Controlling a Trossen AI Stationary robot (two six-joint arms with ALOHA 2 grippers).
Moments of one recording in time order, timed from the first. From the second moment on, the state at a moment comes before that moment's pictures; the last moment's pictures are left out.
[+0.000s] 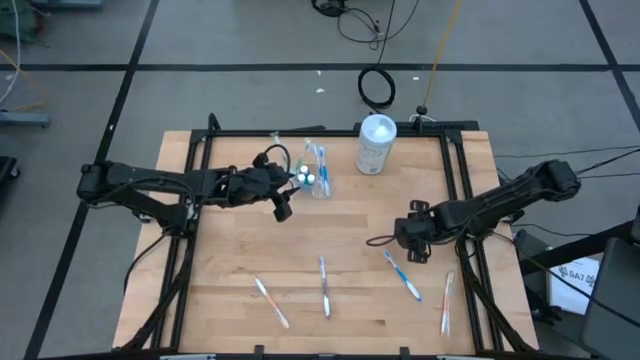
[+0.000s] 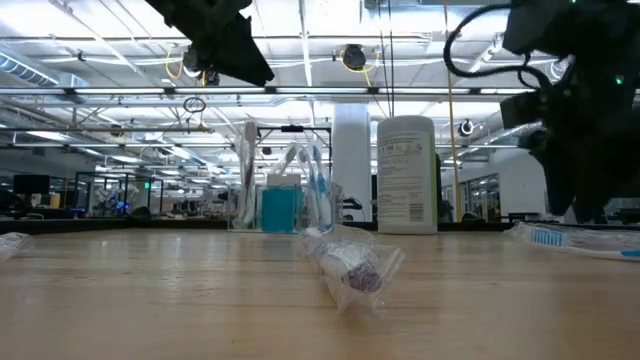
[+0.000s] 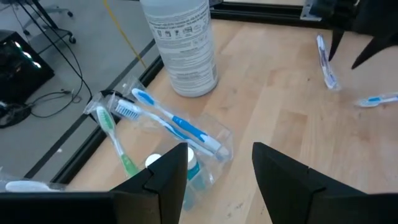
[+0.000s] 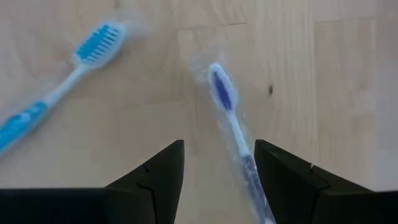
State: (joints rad) left arm 0.01 1.25 0.96 -0.29 -0.42 -0.11; right arm 0.26 1.23 0.63 -0.82 0.18 0.36
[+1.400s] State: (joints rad) left arm 0.04 1.23 0.96 0.12 -0.55 0.16; right arm 0.19 1.23 0.40 1.06 0.70 -0.05
